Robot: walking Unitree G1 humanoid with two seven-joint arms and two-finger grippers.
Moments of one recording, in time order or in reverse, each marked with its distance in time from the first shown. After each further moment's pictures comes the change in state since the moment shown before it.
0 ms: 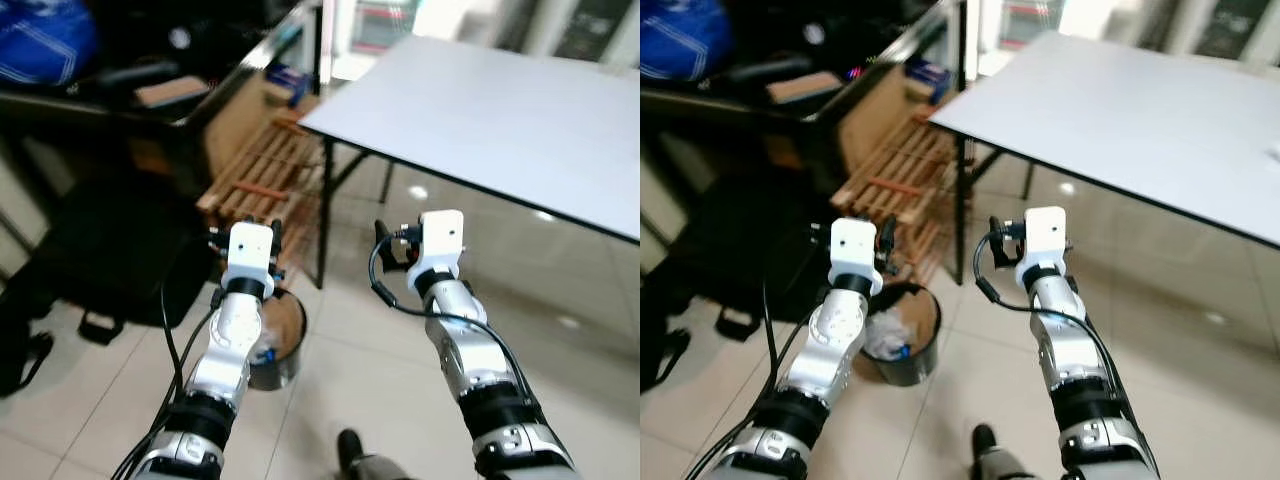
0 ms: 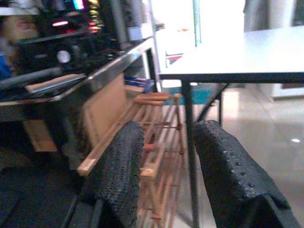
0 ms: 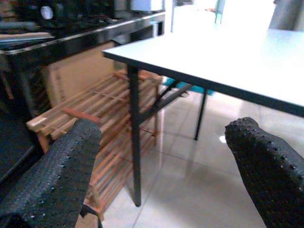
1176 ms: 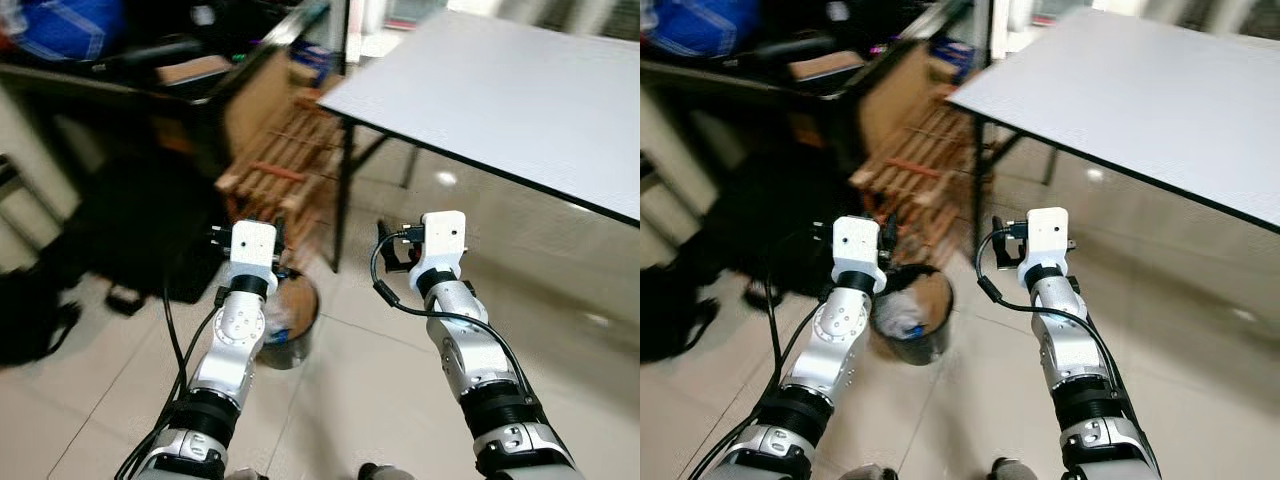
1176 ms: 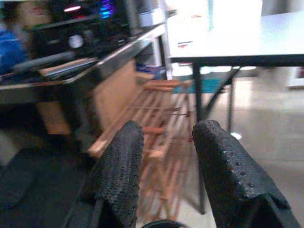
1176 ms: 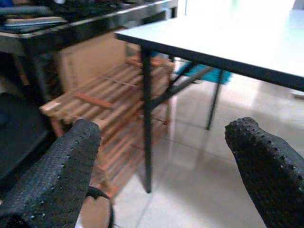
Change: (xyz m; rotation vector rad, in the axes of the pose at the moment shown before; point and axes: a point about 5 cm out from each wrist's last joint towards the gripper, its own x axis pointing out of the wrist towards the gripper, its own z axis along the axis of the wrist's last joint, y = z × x) left arm 0.002 -0.006 0.002 -0.014 -0.003 -0.011; right arm 0.000 -0.003 -0.002 -0.003 0.010 -0.013
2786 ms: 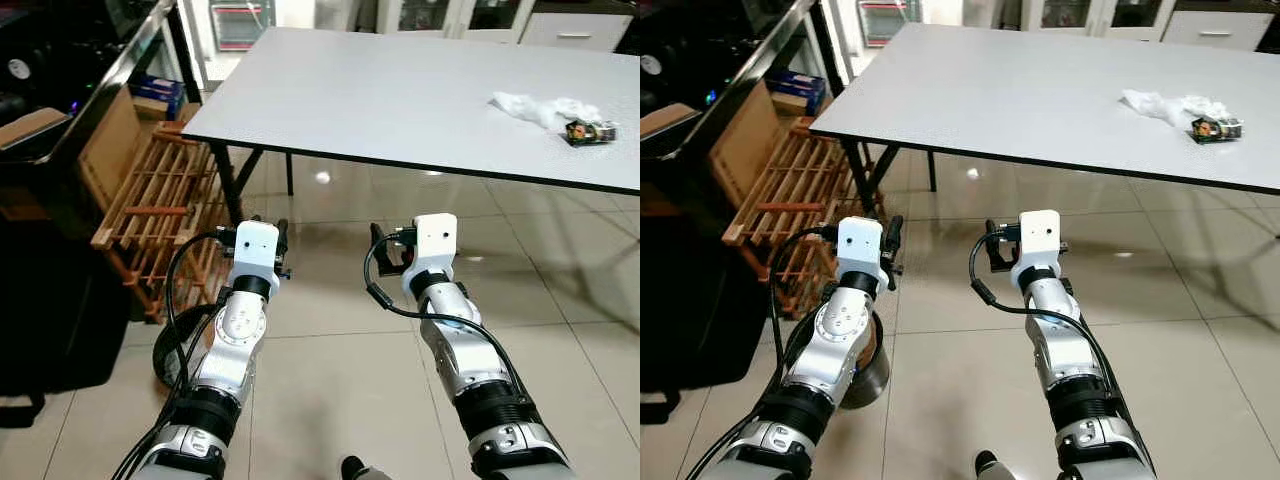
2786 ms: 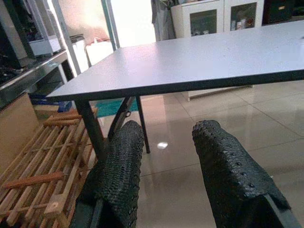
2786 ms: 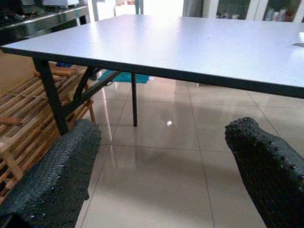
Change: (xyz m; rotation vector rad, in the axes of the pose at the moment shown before) left arm 0.001 -0.001 -0.003 -0.002 0.015 -0.017; right arm 0.001 0.008 -0.003 0.003 0.010 0.019
